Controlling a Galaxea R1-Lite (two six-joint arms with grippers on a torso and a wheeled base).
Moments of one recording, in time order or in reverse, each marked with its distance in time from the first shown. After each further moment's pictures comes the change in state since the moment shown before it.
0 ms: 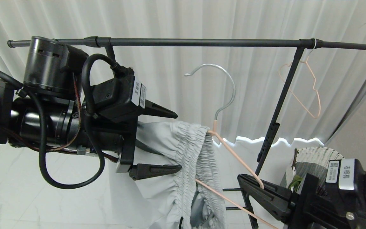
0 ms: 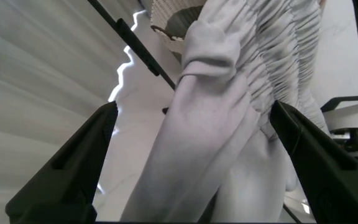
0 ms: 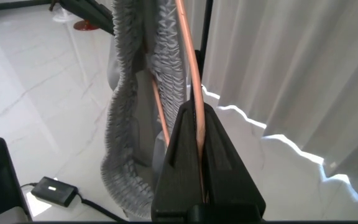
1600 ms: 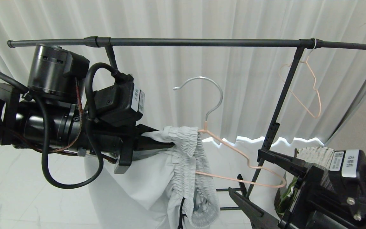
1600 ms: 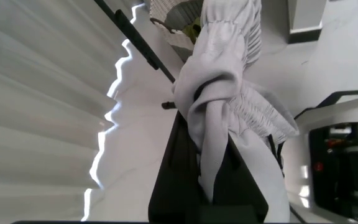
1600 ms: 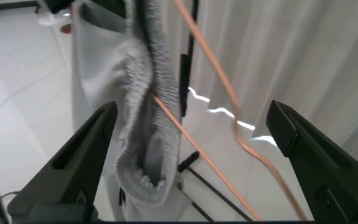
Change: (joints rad) left arm 0.035 0.009 0.019 -0.001 -0.008 0.054; right arm -0.061 -0.010 -0.003 -0.002 -0.003 -0.023
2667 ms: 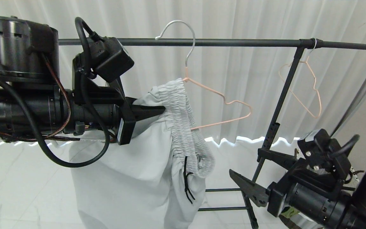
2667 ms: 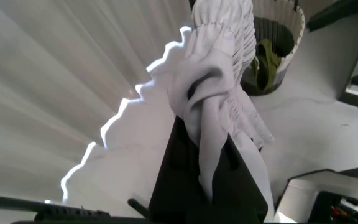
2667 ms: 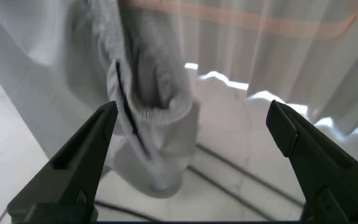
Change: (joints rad) left arm -0.014 -0.055 0.009 -0.191 0.283 -0.448; right arm -0.134 0.025 -0.116 0.243 0.007 0.207
